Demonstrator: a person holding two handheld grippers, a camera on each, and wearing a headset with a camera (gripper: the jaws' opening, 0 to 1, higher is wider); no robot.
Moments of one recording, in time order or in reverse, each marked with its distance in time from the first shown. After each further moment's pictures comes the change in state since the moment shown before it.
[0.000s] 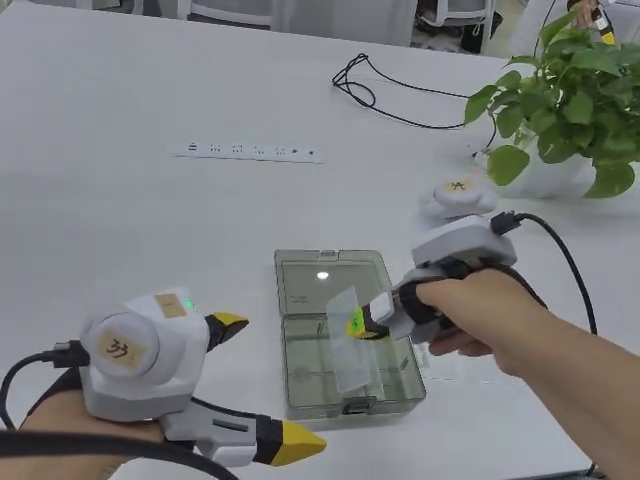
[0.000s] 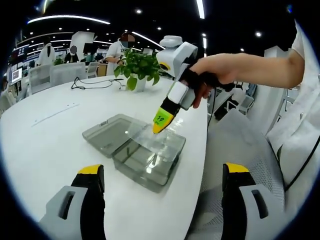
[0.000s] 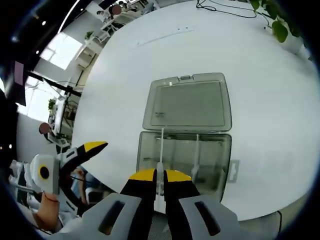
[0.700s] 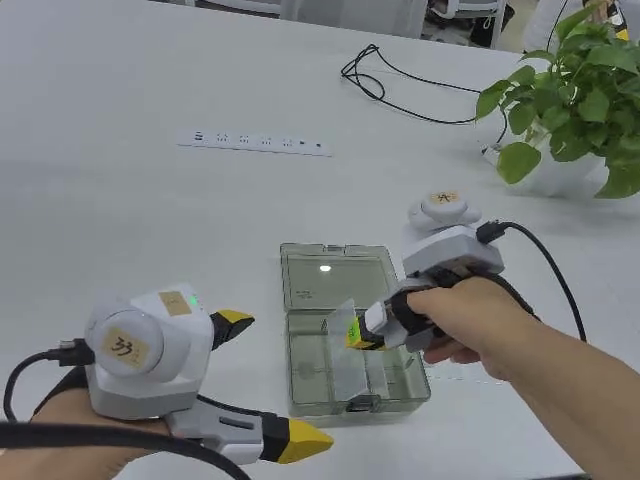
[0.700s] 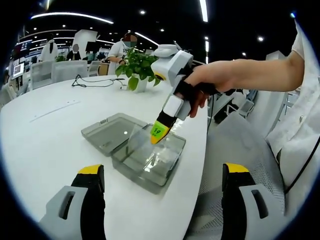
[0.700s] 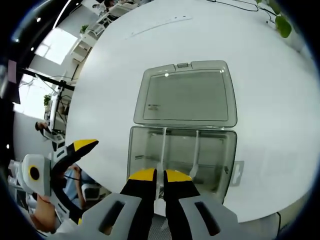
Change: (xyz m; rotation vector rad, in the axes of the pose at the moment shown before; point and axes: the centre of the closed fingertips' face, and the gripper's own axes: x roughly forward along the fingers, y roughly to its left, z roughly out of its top) left arm 0.004 -0.001 -0.001 -0.033 -0.016 -0.005; right arm 0.019 -0.011 -0.002 -0.010 0.052 -0.040
